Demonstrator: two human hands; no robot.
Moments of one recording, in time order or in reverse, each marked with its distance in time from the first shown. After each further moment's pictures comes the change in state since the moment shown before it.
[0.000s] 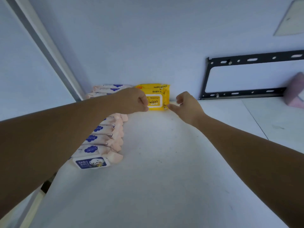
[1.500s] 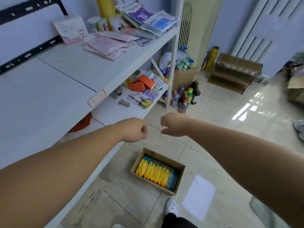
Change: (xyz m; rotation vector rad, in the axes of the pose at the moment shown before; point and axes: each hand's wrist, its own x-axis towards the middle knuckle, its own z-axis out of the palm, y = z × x) left_hand -0.332 0.413 0.392 0.458 -0.707 0.775; right_hand -0.655 0.259 -0.195 -0.582 -0.182 0.596
